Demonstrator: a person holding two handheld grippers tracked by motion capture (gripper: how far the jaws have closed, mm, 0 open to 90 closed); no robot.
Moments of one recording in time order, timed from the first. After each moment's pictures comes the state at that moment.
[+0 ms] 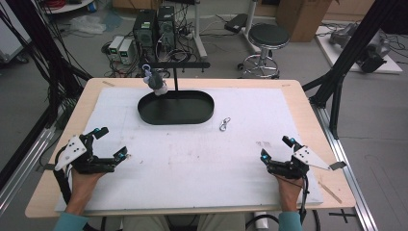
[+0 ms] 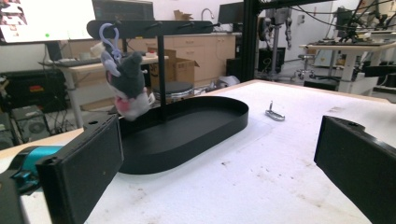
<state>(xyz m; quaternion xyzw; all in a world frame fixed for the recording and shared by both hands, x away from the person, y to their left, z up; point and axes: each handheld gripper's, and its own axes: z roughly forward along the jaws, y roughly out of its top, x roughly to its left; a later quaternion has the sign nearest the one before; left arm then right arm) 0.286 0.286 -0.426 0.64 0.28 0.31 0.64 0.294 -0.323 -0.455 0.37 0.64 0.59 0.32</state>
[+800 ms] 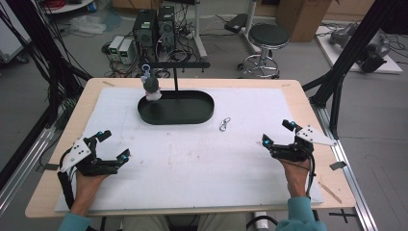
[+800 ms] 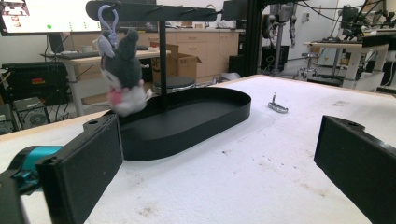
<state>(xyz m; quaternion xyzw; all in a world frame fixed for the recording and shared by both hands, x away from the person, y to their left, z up) 0.288 0.282 -0.440 0.64 0.29 0.30 0.64 0.324 -0.323 -0.398 0.35 0.67 0.59 0.29</state>
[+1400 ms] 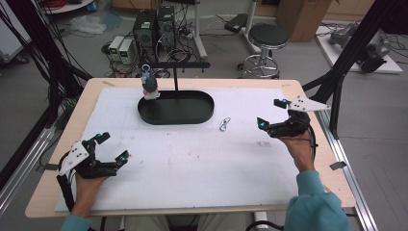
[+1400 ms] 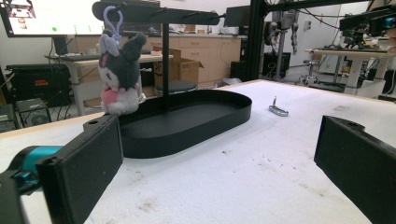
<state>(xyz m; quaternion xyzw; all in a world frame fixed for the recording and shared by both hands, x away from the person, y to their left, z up) 0.282 0.286 -0.446 0.63 0.30 0.30 0.65 0.379 -0.310 -0.342 0.28 0.75 0.54 0.24</state>
